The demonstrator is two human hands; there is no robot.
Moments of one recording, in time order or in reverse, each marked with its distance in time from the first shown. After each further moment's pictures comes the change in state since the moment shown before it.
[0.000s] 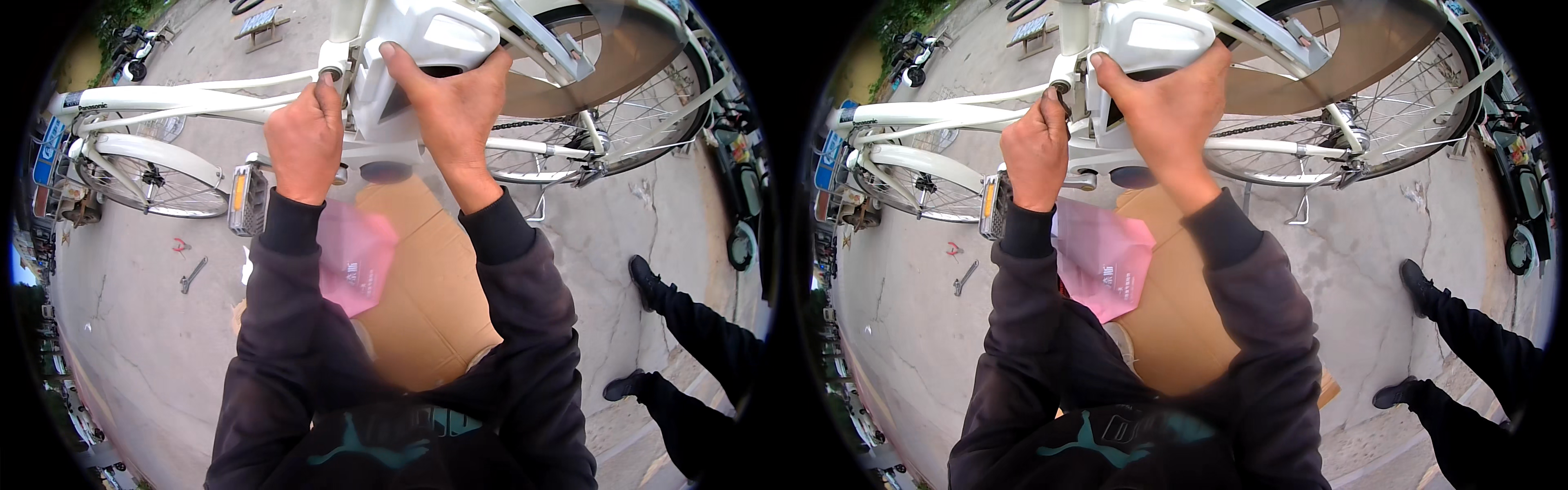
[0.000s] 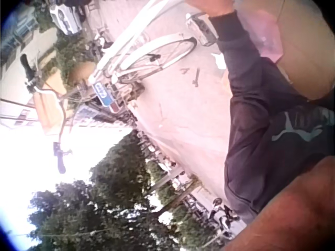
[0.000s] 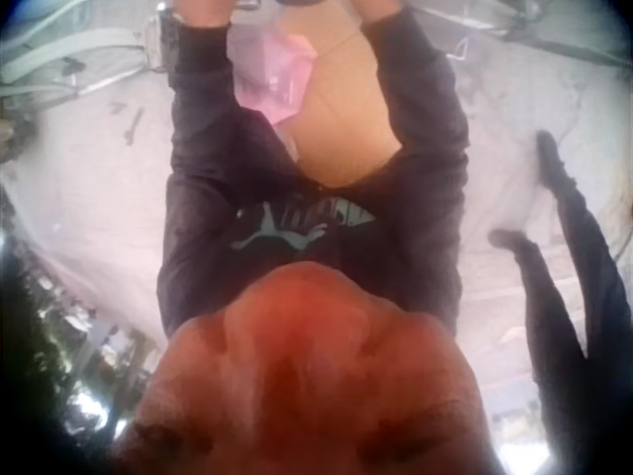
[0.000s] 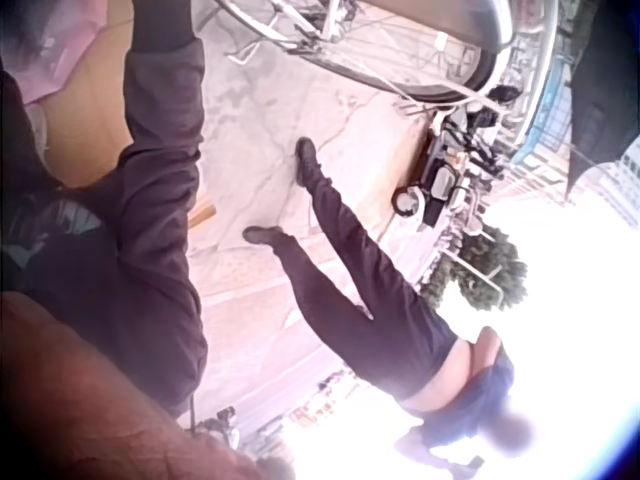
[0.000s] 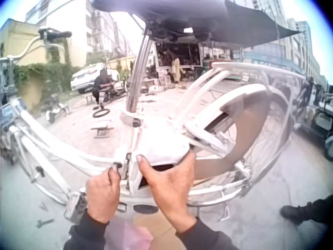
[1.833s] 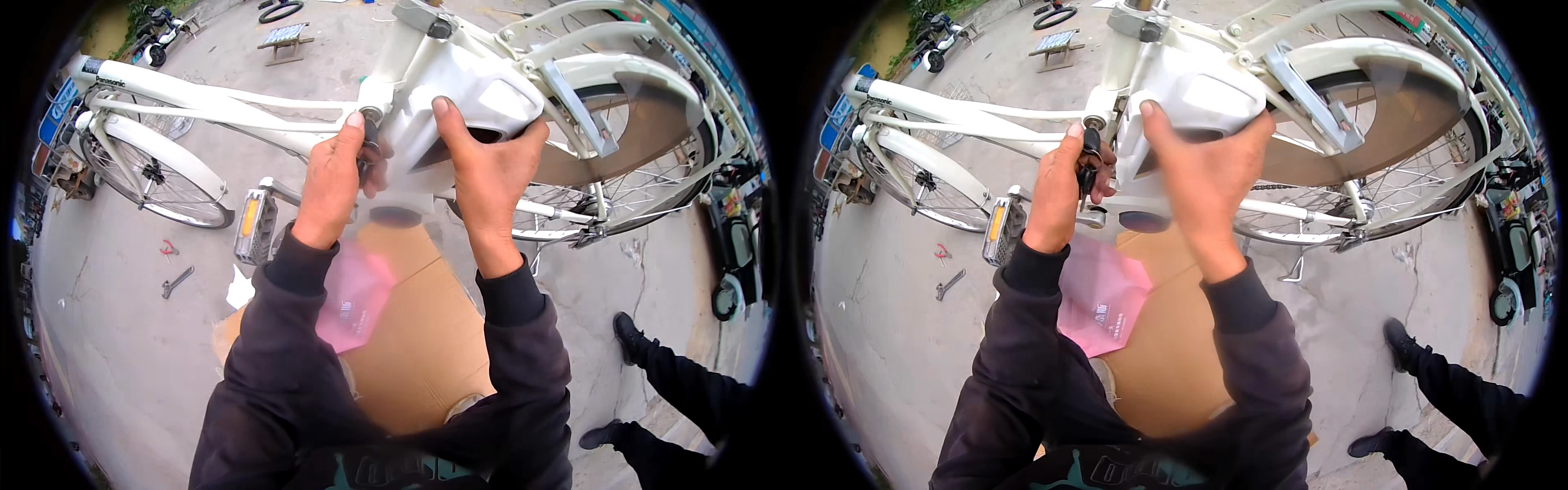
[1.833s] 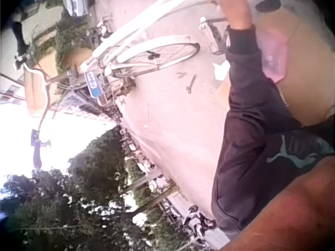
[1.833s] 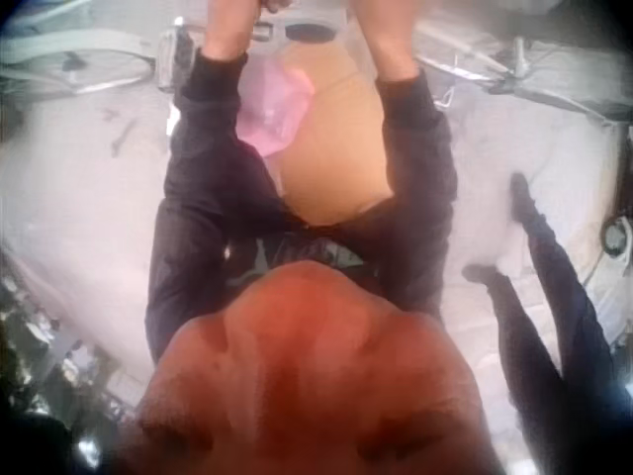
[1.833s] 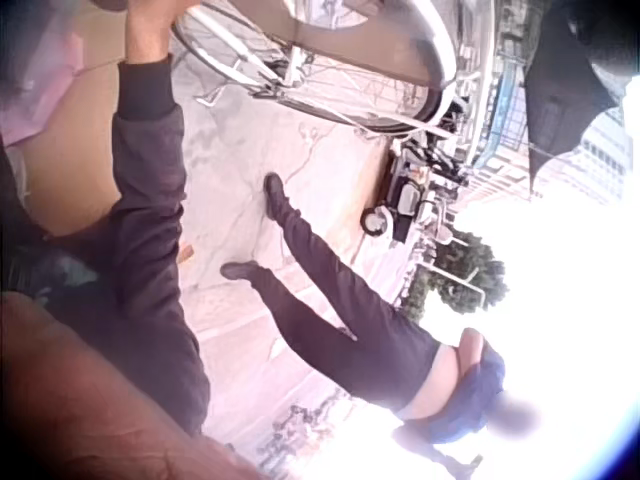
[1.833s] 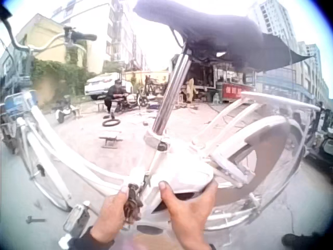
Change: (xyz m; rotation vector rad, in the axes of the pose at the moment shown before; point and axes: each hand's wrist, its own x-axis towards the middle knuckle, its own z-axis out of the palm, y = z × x) left_hand 0.000 -0.002 -0.008 -0.901 -0.359 -0.637; right_hand 0.002 0.011 0.005 -0.059 0.008 -0.054
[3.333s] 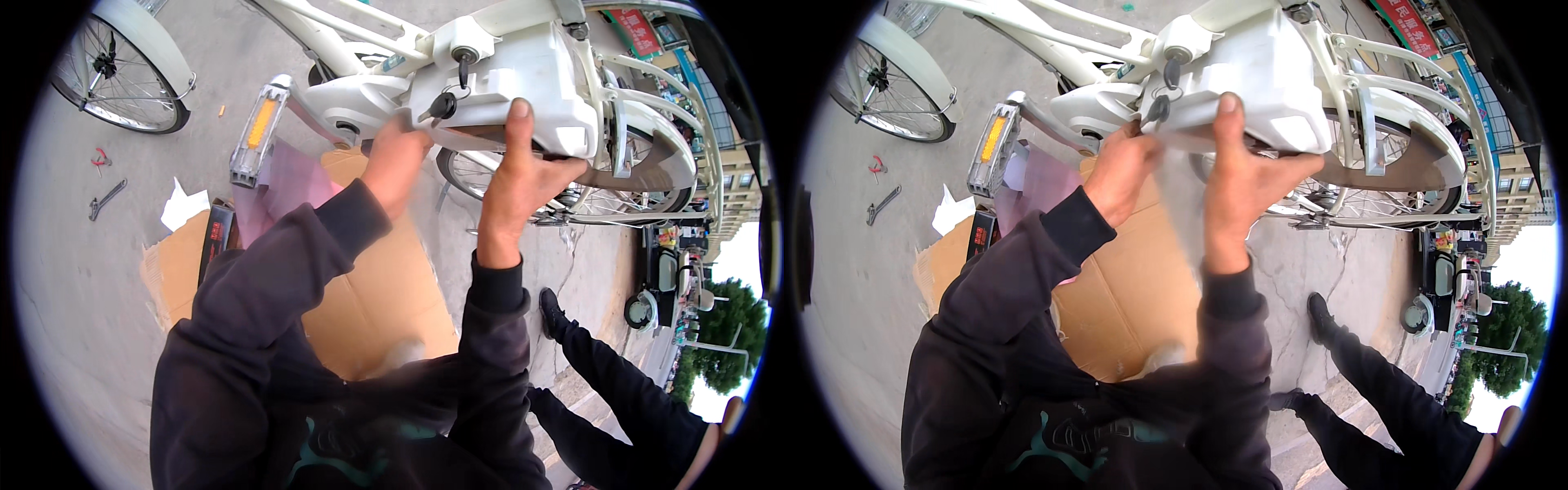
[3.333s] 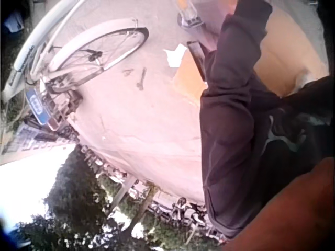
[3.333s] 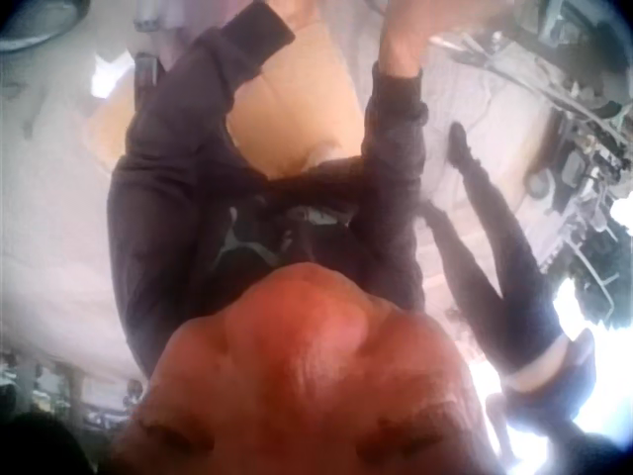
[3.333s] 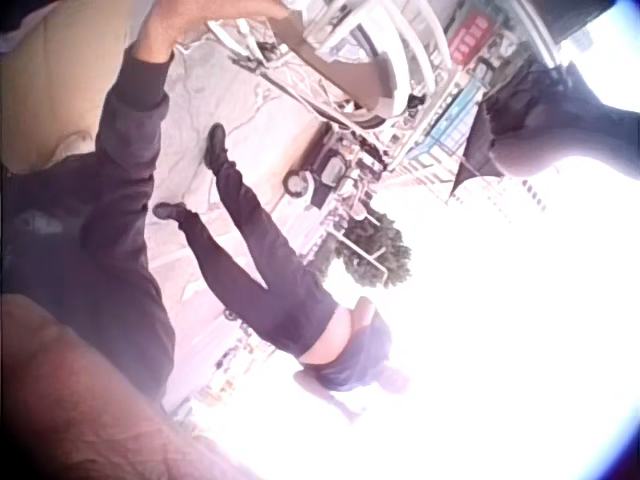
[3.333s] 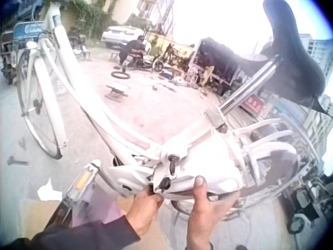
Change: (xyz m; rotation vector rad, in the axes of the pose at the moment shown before) left_hand -0.021 -0.085 0.034 -0.639 0.097 -0.374; right_hand -0.040 -0.001 0.012 -0.093 -0.019 -0.135
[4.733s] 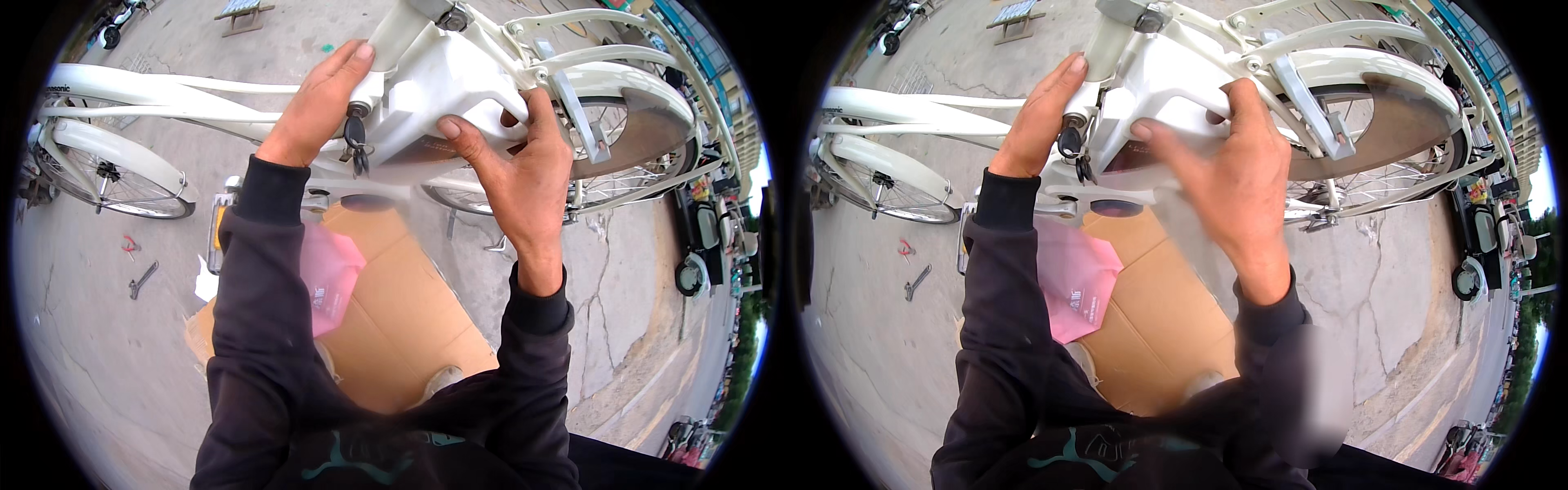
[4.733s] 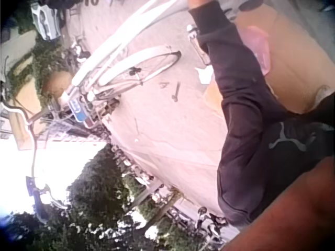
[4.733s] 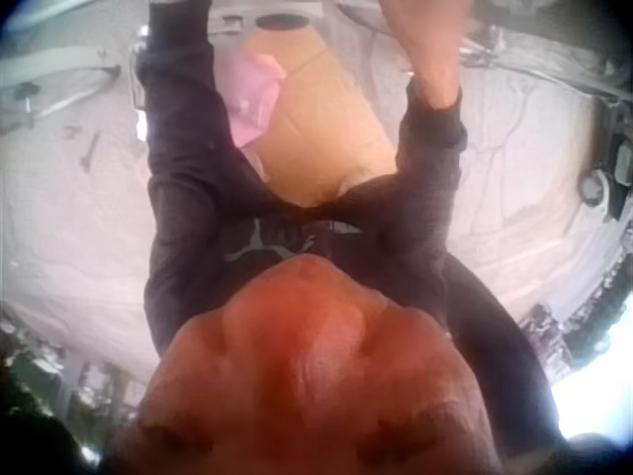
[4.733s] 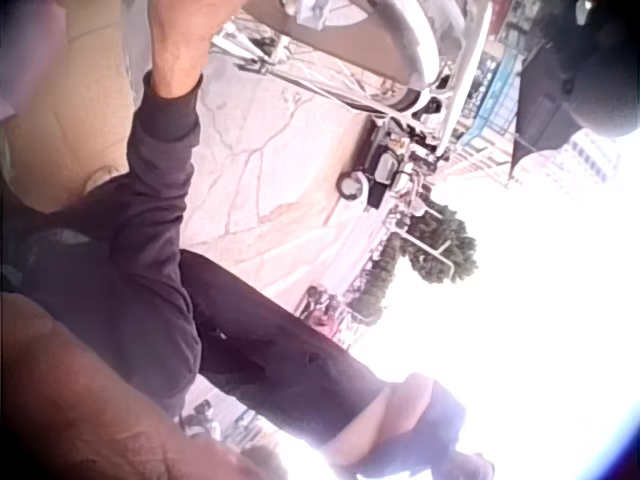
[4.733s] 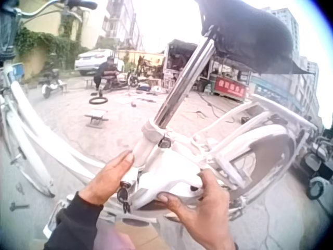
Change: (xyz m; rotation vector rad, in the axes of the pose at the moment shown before) left_hand 0.052 0.126 0.045 0.597 -0.359 0.435; right_hand 0.074 -0.024 -0.053 -0.413 -0.427 -0.057
